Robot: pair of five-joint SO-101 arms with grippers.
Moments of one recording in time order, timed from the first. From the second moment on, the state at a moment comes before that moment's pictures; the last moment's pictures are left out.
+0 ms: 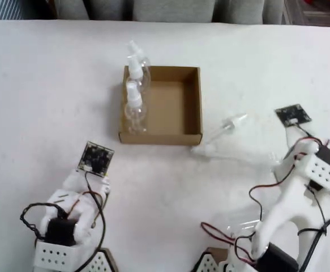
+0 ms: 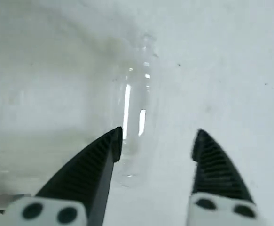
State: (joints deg) left arm 2.3 -103.6 97.3 63.0 -9.8; right arm 30.9 -24.7 38.0 71.6 51.6
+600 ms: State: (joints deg) left arm 2.3 -103.6 97.3 63.0 -9.8; right arm -3.2 -24.6 37.3 70.3 51.8
